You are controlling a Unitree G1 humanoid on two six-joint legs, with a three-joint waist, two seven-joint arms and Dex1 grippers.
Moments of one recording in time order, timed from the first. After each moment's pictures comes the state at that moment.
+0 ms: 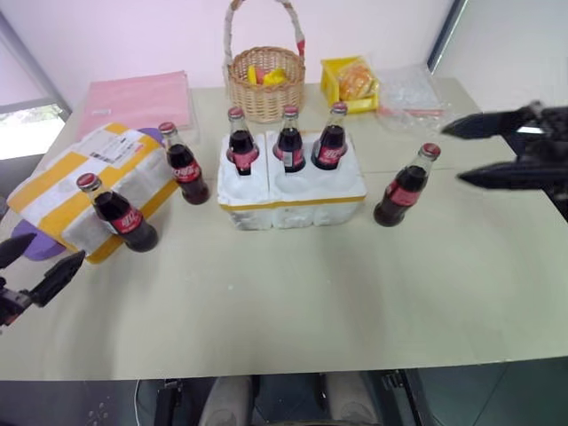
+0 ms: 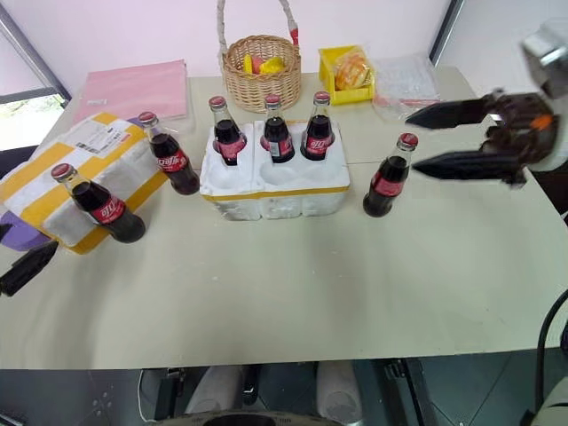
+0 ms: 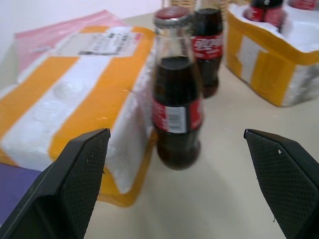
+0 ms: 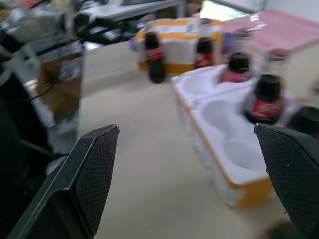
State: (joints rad) left arm 0.39 0.72 0.91 -0.42 -0.73 0.49 -0.74; right arm -0.79 -1.14 -0.18 0.04 0.74 0.81 1.57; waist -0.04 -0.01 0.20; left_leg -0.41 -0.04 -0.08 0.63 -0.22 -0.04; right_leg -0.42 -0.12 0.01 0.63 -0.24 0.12
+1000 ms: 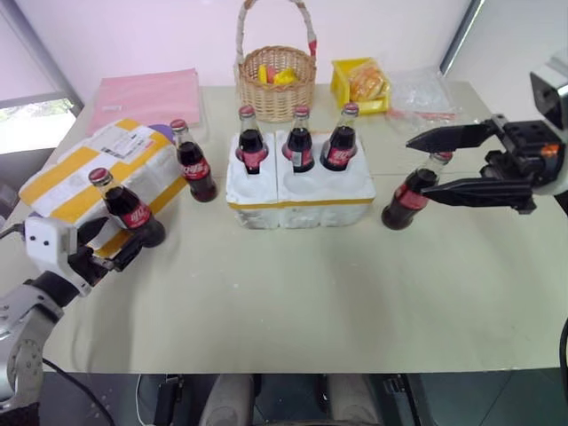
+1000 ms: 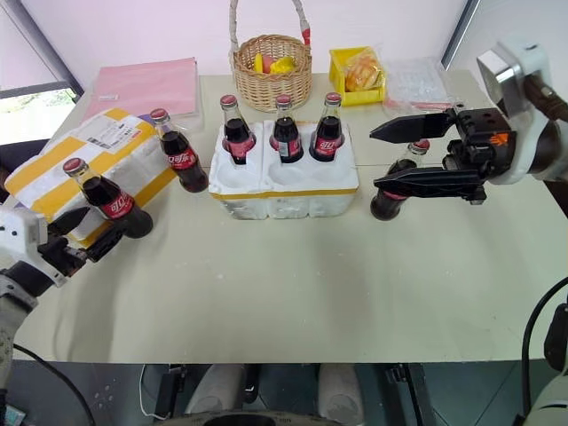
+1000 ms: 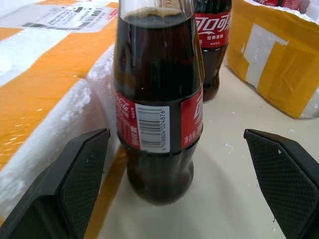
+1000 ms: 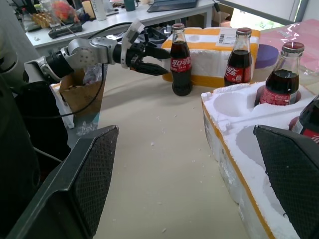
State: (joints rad) left arm 0.09 0.62 0.51 -0.22 -0.55 0.38 -0.65; right arm -0.76 -1.09 -0.20 -0.07 0.86 0.88 1.42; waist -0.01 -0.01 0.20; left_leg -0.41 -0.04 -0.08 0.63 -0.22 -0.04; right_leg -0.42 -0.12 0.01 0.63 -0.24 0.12
